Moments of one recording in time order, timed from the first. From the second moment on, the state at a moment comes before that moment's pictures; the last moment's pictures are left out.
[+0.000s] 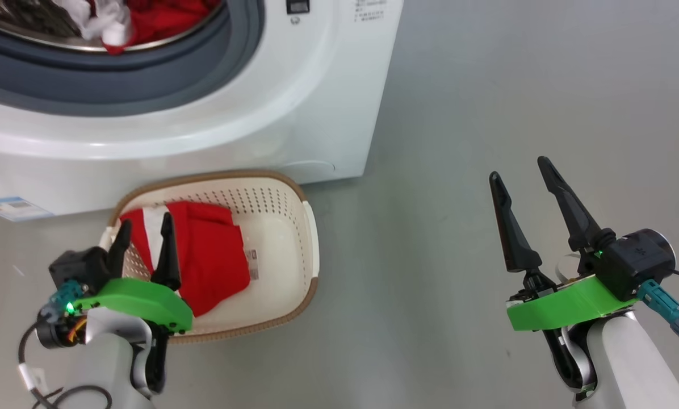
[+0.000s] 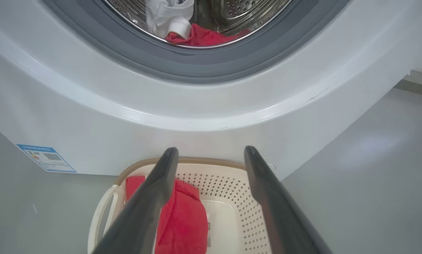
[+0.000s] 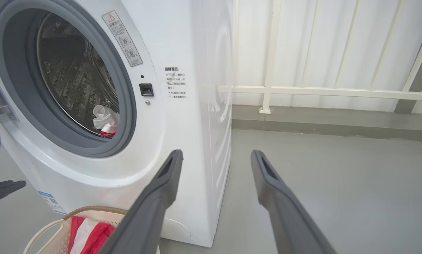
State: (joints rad) left arm -0.53 0.09 -0.05 0.73 -0.38 -0.04 -0.25; right arm -0.25 -0.05 0.07 0.11 0.21 0.12 -0.26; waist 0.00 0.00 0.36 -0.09
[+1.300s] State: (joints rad) left arm 0.07 0.07 0.03 -0.04 -0.22 0.03 -0.21; right arm -0.08 -0.05 0.01 0.13 0.16 0.12 -0.26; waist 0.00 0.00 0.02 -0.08
